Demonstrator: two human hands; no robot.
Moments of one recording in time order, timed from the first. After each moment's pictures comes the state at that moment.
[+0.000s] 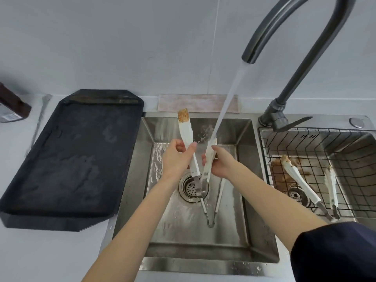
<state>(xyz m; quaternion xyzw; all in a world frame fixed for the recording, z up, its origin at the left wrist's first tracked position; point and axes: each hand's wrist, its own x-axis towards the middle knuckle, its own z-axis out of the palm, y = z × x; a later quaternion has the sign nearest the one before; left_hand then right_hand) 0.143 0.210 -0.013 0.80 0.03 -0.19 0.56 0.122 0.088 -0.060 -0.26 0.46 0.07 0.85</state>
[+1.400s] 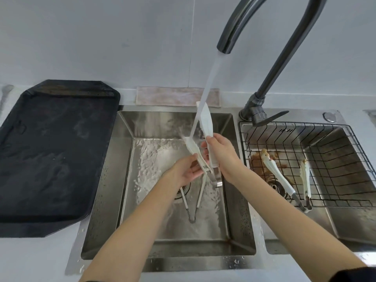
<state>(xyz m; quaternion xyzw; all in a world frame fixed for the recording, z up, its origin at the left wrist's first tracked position) 0.127 0.156 -0.061 0.47 0.22 -0.52 0.68 0.078 0.069 -0.008 -0.64 0.36 -0.01 0.68</state>
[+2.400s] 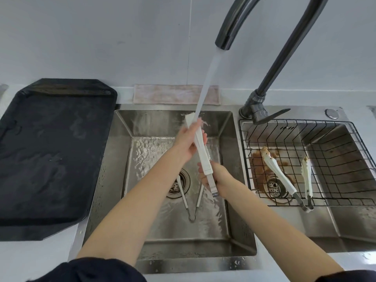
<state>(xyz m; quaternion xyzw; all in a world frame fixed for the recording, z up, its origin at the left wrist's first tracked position) 0.162 0.125 -0.033 0.51 0.17 -0.42 0.73 0.065 0.073 -0.086 -0.36 0.51 0.10 0.77</state>
